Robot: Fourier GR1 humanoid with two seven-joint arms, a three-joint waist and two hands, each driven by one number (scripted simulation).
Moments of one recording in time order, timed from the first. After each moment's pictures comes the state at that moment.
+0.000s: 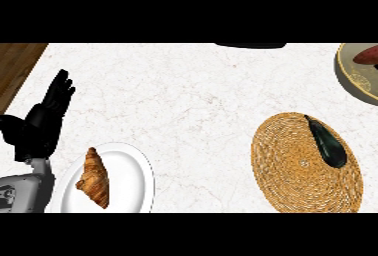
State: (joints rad) left arm -0.20 0.25 0.09 -1.56 -0.02 0.06 0.15; right arm -1.03 -0.70 -0.45 -0.24 1.00 -0.39 0.16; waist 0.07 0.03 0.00
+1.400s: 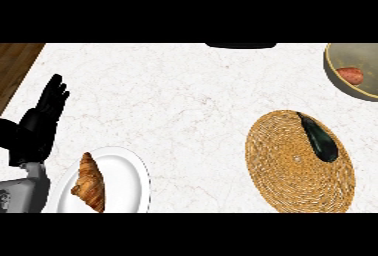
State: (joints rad) left arm -0.17 0.26 0.12 -1.55 -0.01 0.05 0.14; right arm -0.80 -0.91 -1.01 -0.19 0.41 -0.04 -0.28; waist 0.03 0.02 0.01
